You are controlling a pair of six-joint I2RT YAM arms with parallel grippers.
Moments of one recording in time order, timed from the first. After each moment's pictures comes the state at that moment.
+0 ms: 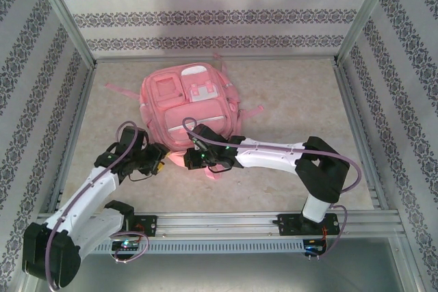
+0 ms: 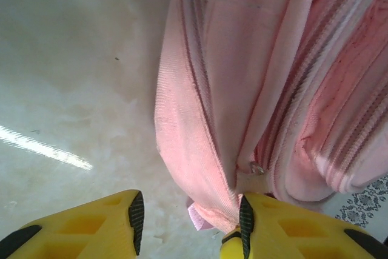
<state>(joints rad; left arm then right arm) -0.27 0.92 0.55 -0.59 0.32 -1.31 1.03 1.73 1.10 -0.23 -0.20 0.84</state>
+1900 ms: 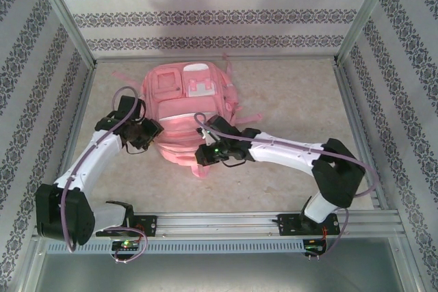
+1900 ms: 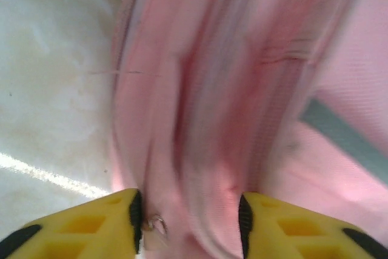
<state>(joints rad) -0.13 1.23 0.93 -0.76 0.21 -0.97 0.95 1.65 1.09 -0.33 -0.32 0.68</state>
